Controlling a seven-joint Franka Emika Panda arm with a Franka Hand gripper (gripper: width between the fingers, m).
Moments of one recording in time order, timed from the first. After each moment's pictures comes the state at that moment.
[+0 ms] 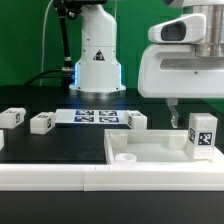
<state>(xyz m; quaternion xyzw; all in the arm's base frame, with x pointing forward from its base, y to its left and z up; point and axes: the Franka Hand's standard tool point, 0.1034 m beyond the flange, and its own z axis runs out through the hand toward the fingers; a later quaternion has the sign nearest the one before) 0.625 0.121 0.079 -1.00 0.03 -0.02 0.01</state>
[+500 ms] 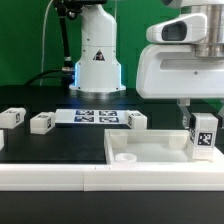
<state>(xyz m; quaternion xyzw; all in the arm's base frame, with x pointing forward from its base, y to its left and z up) 0.625 0.121 0.079 -1.00 0.02 -0.02 0.01</state>
